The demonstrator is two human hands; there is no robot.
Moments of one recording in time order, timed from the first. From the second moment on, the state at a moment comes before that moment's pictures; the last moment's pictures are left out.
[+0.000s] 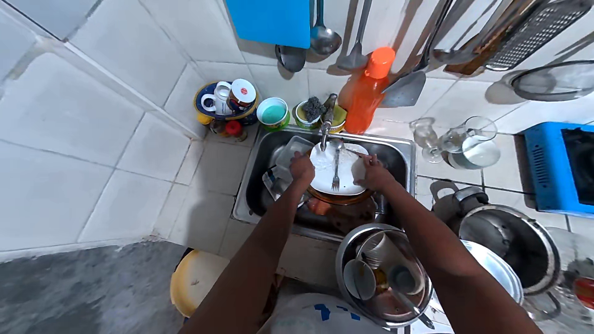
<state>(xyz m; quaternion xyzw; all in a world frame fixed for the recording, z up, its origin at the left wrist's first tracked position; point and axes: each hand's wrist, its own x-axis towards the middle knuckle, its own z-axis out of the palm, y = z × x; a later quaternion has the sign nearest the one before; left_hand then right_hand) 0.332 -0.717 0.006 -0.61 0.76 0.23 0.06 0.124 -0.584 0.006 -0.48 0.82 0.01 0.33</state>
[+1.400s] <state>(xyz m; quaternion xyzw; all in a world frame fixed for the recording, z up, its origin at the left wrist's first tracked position) 0.383 -0.708 0.045 -0.60 0.52 0.58 -0.18 0.187 -0.640 -0.035 -0.58 0.78 -0.10 0.18</state>
